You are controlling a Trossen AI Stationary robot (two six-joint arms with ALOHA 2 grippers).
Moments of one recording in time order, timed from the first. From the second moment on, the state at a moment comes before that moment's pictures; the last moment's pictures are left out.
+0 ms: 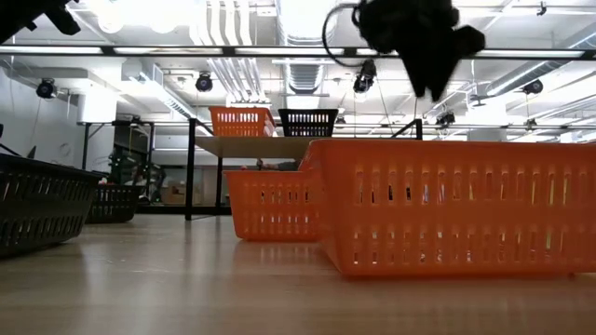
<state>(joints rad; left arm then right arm) -0.17 0.17 0.03 1.14 -0.33 0.51 0.07 1.76 1.63 -1.45 0.03 0.99</state>
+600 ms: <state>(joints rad) -0.17 0.17 0.03 1.14 -0.33 0.51 0.12 1.76 1.41 -1.50 -0.19 0.77</state>
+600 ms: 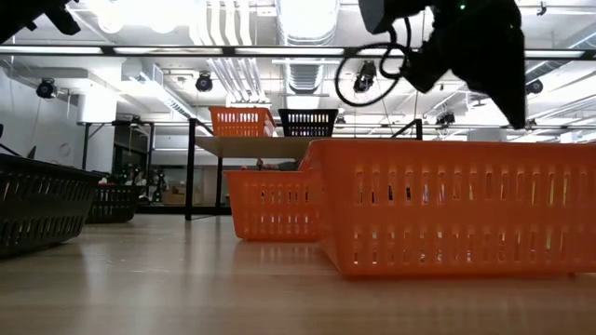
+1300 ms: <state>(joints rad) -0.17 0.17 0.03 1.14 -0.33 0.51 0.28 1.76 1.29 -1.49 -0.24 0.58</state>
